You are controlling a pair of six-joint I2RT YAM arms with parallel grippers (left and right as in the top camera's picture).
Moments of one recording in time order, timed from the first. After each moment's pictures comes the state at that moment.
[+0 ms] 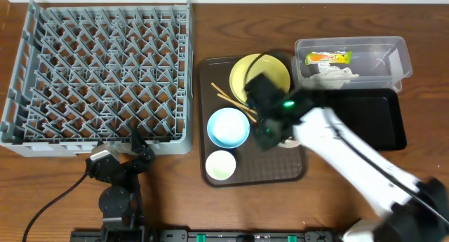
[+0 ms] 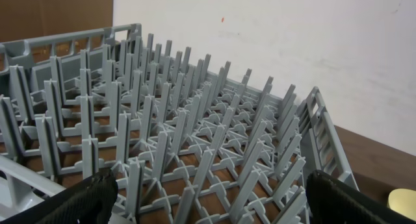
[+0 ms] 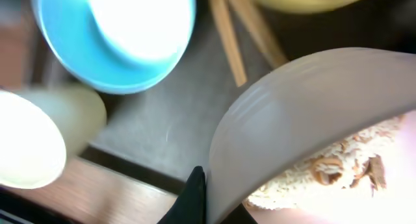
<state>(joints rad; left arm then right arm) 0.03 0.01 0.02 -0.10 -0.24 -0.29 0.63 1.59 1.33 -1.10 0.00 0.19</state>
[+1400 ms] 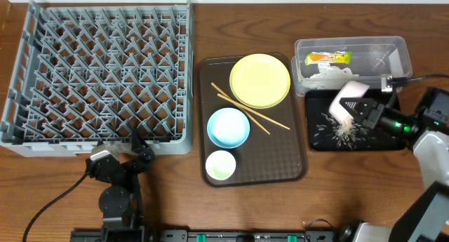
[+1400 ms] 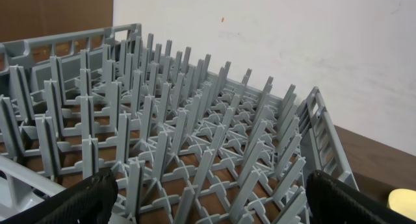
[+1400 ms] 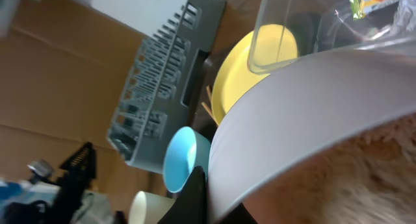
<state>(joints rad) 0.03 0.01 0.02 -0.10 -0.24 -0.29 -0.47 1.52 0.85 -0.46 -1.25 -0.05</state>
